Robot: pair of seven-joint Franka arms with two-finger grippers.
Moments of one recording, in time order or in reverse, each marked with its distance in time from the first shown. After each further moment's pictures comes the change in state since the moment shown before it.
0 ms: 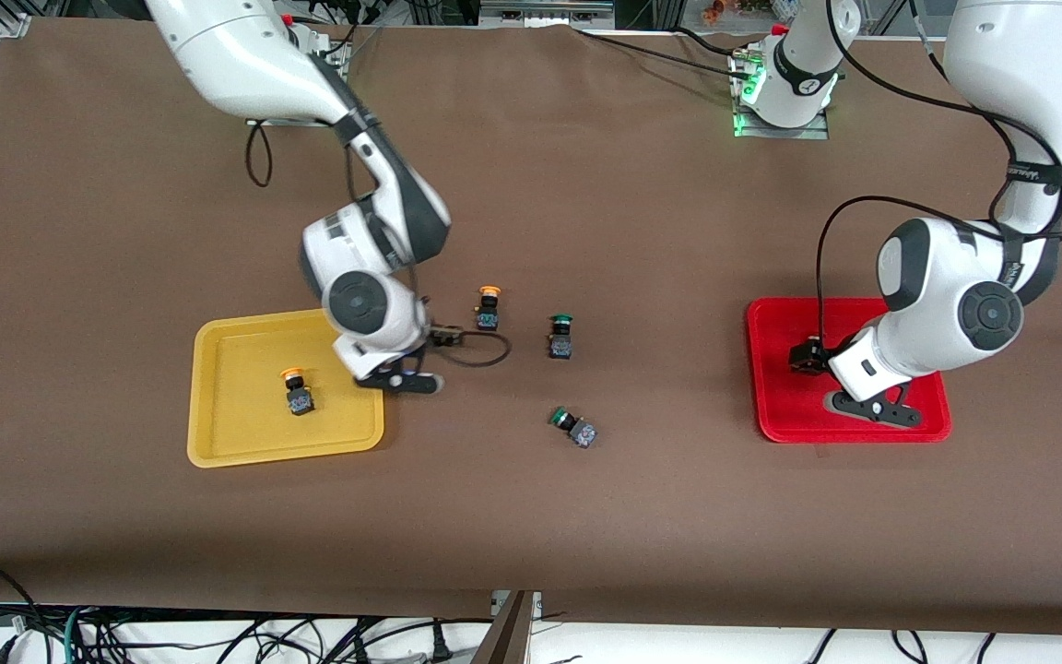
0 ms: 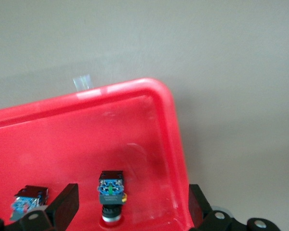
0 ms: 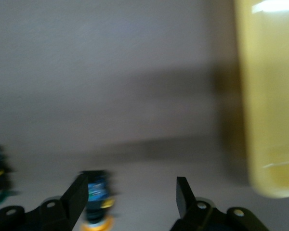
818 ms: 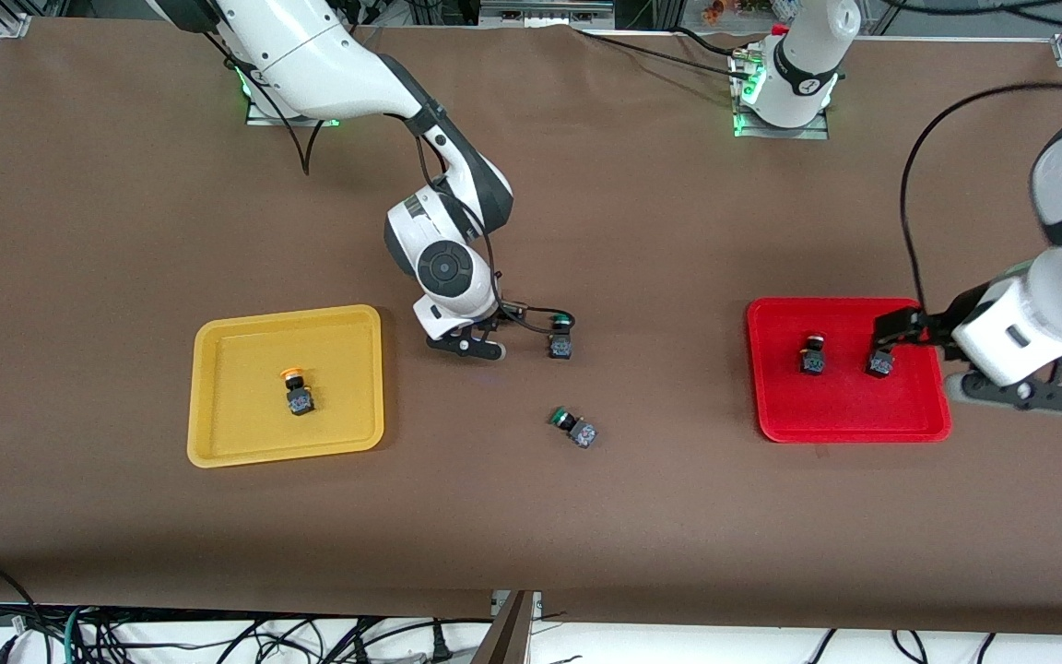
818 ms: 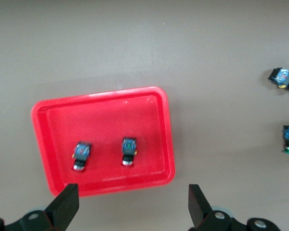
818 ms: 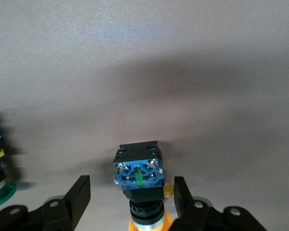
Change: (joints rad) left arm 0.000 -0.133 0.045 0.371 0.000 -0.503 -0.065; right arm 0.102 0.063 0.000 -0.074 0.057 0.153 0.109
